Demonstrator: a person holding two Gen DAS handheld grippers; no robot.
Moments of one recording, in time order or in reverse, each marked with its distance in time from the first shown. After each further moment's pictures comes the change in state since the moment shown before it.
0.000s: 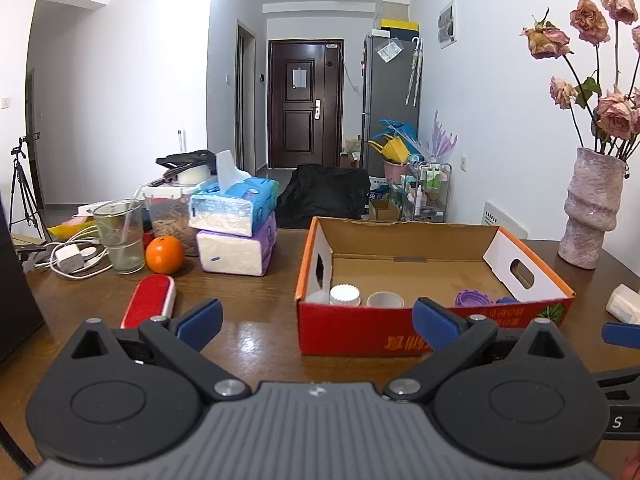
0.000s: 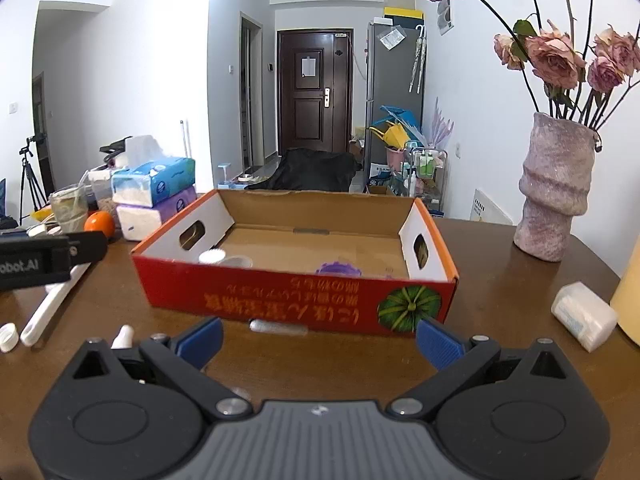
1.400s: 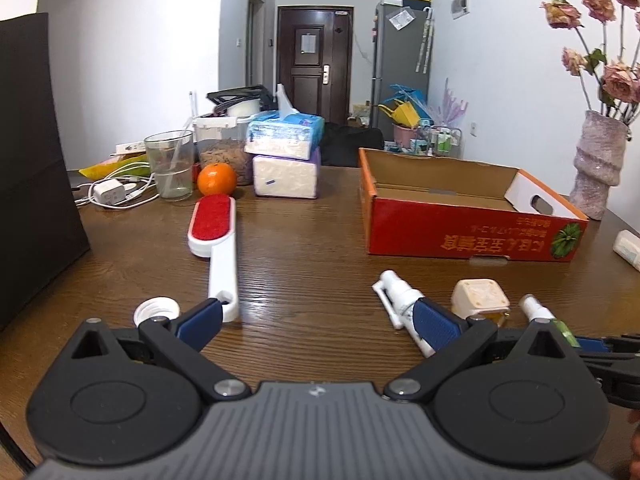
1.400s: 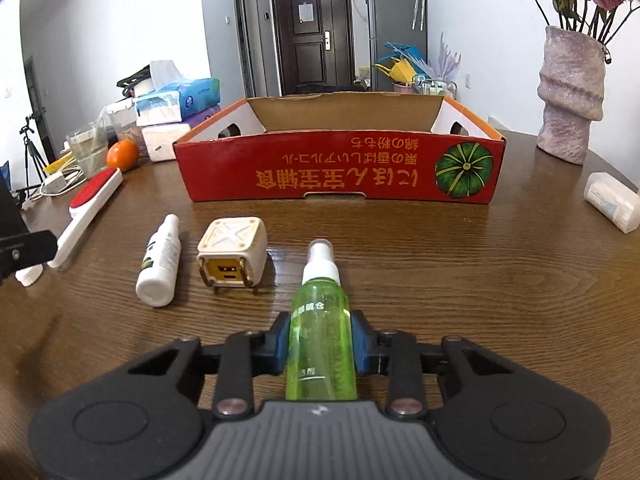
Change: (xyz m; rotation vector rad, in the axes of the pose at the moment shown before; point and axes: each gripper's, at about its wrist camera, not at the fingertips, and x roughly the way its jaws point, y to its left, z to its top) left arm -0.037 0.078 -0.063 -0.022 0.111 0.012; right arm -0.002 0.046 -0.070 0.064 0.174 0.038
